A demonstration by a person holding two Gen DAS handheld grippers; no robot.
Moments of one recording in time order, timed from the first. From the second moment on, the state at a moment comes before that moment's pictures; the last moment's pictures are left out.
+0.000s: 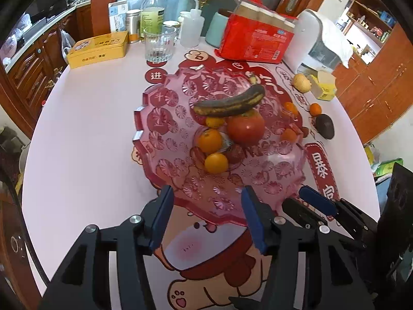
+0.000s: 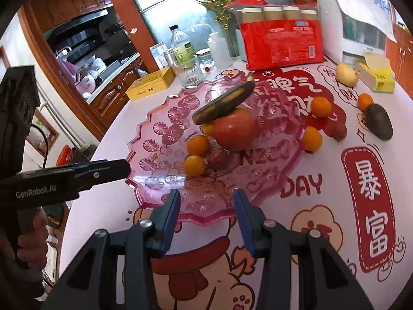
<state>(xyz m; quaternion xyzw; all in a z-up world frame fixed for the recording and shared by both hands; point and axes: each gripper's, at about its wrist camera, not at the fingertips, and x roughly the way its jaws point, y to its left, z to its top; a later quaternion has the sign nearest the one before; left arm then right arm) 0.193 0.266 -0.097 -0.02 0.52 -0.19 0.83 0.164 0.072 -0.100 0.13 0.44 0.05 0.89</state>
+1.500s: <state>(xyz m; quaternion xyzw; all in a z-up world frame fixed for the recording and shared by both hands) 0.097 0.002 -0.088 -0.05 0.55 -0.11 0.82 0.057 -0.246 -0.093 0.17 0.52 0.08 0.84</state>
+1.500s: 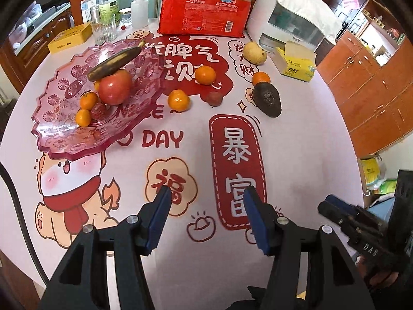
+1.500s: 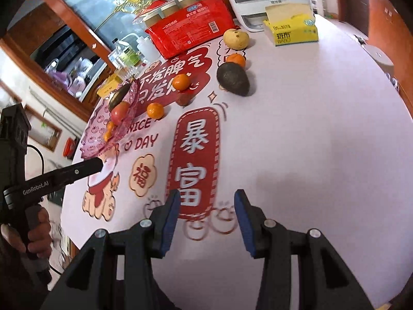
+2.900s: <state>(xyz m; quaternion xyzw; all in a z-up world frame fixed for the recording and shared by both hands) 0.275 -0.064 -0.143 -0.08 0.55 -0.10 0.83 0.259 -0.251 -0.120 -0.01 0.45 0.20 0.87</state>
